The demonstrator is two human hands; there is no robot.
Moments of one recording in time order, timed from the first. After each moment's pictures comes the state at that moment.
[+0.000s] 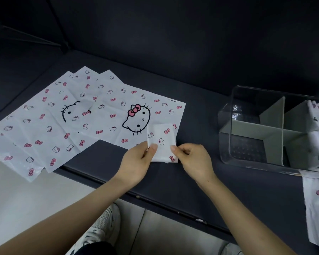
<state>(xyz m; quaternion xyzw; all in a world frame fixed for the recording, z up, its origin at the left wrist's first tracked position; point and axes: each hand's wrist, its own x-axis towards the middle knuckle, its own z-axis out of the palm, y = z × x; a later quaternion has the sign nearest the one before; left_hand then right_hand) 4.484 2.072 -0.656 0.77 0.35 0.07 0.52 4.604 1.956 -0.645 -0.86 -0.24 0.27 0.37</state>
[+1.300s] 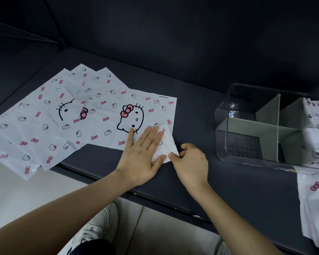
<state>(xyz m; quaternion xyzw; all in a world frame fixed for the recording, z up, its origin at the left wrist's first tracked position) 4.492 2.078 -0.698 0.99 0.14 0.04 0.04 4.582 1.955 -0.638 -0.93 -0.17 0.22 0.25</state>
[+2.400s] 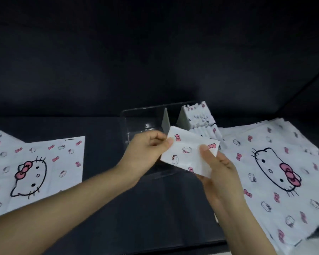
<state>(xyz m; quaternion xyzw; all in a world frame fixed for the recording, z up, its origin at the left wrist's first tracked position) 4.659 1.926 -0.536 0.73 0.13 0.01 0.67 4.674 1.766 -0.531 -0.54 0.15 0.14 0.82</state>
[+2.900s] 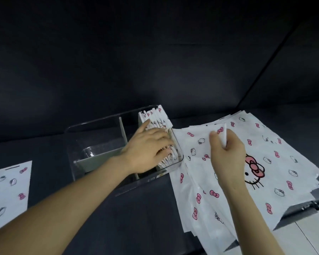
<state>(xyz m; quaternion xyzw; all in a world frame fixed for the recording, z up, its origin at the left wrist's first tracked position) 4.769 1.874 -0.587 0.95 -0.27 0.08 0.13 4.755 1.672 -0.546 -0.82 0.06 -0.16 0.55</state>
